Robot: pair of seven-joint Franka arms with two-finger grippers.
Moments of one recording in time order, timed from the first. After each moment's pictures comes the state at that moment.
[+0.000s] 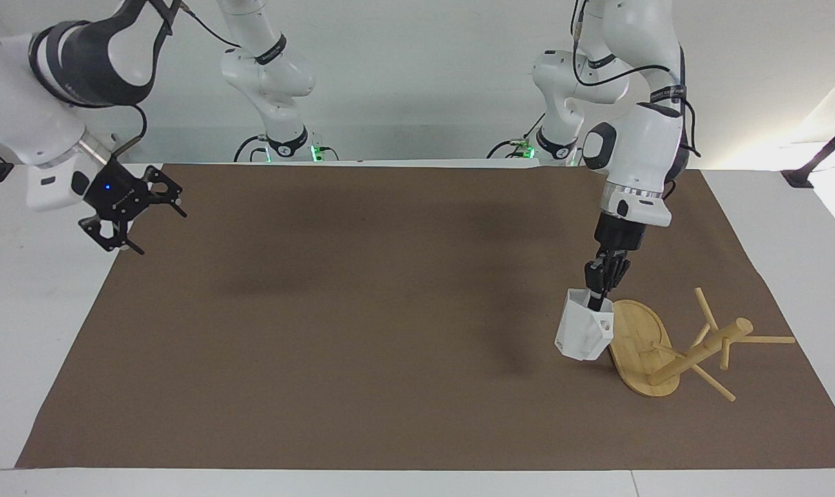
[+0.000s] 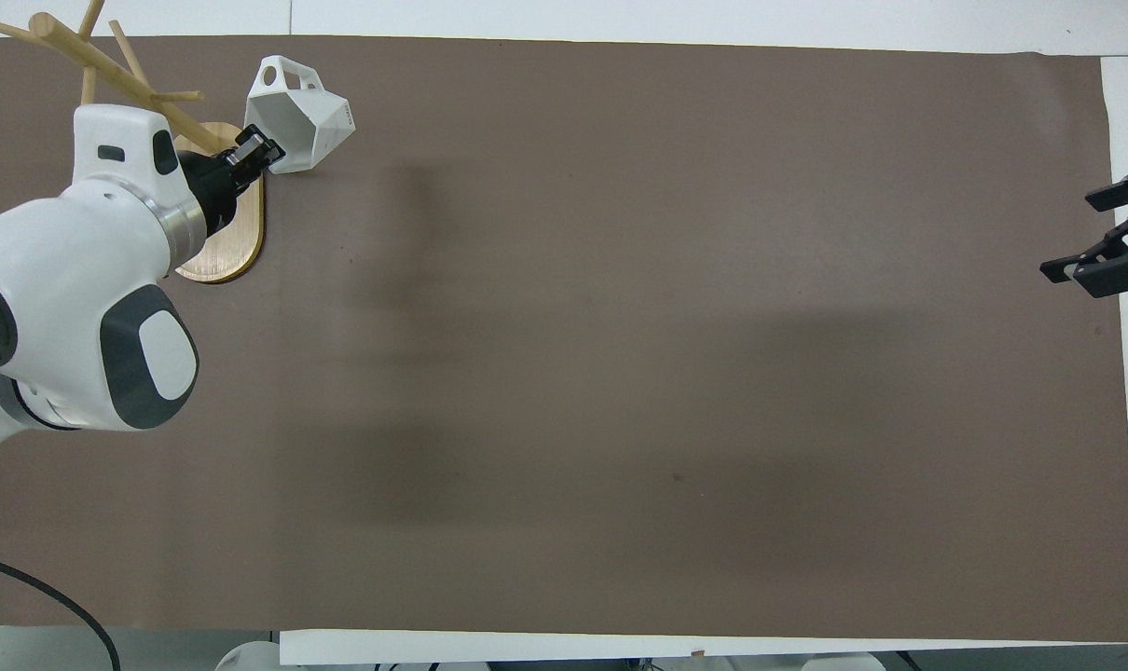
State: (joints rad) left arm -0.52 0.04 0.21 -2.21 -0.30 2.97 -0.64; right arm -0.19 0.04 0.02 -1.61 0.10 1.60 -0.94
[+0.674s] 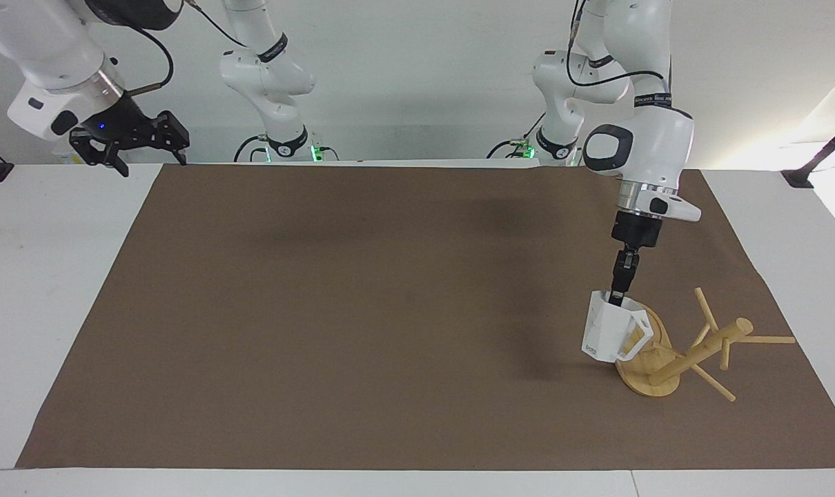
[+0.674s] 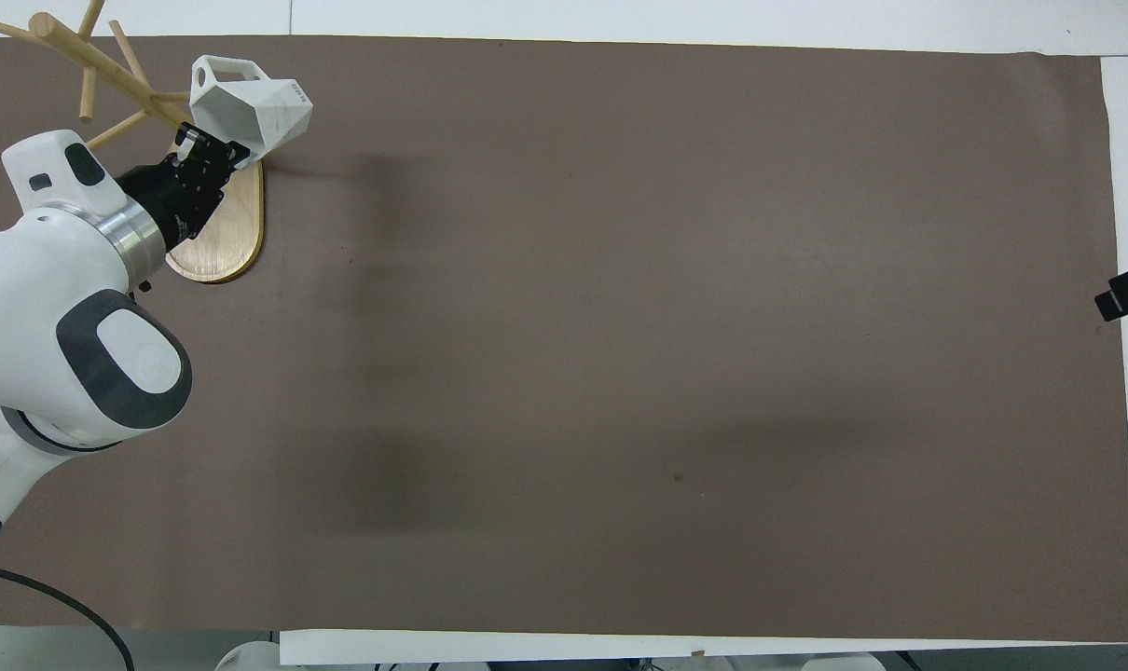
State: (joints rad) left arm -0.50 0.04 0.21 -2.22 -0.61 3.01 -0.63; right arm -0.13 0.04 0.02 -1.45 -0.07 1.30 -0.29
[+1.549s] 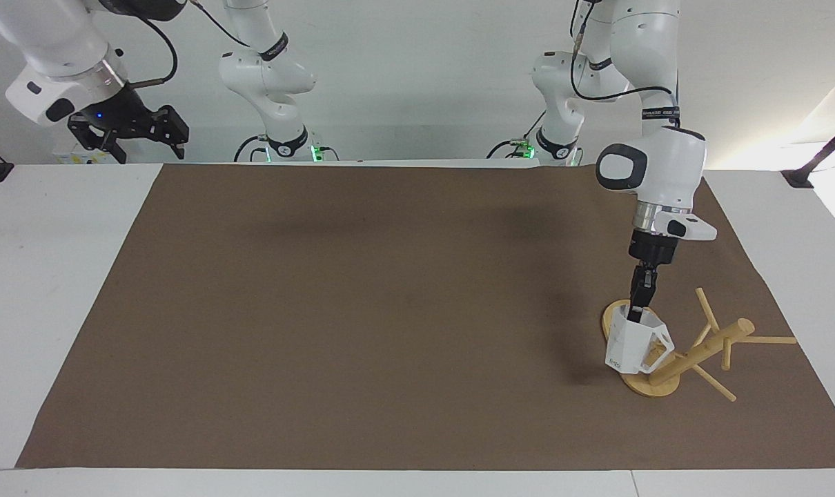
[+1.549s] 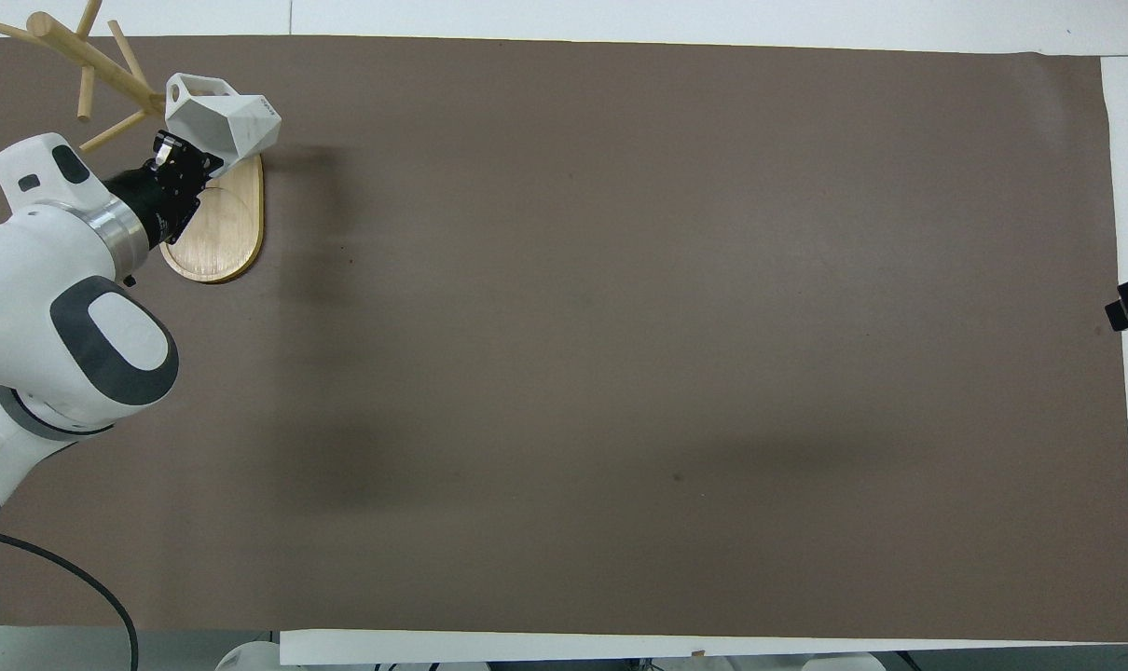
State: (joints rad) left arm -0.43 0.11 0.21 -2.22 -0.61 3.01 -0.63; right arm -0.03 0.00 -0.08 -1.47 -0.08 1.29 -0.24
